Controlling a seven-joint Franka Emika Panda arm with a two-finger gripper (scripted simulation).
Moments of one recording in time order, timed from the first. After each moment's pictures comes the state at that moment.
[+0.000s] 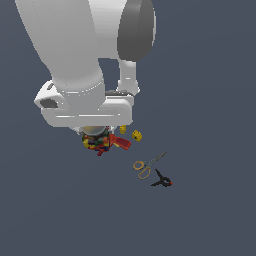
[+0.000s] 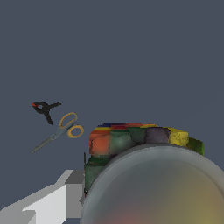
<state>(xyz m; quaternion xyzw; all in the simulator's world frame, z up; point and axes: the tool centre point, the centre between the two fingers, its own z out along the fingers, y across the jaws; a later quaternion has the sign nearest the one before) 0.081 -0.090 0.315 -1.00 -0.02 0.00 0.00</state>
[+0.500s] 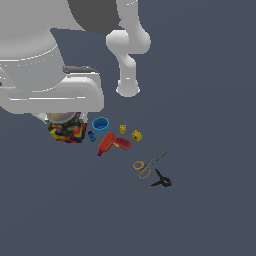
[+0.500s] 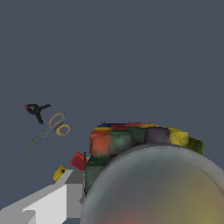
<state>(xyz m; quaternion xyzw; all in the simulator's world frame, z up) 0.087 -0.153 0.367 -1.00 -0.02 0.00 0.00</state>
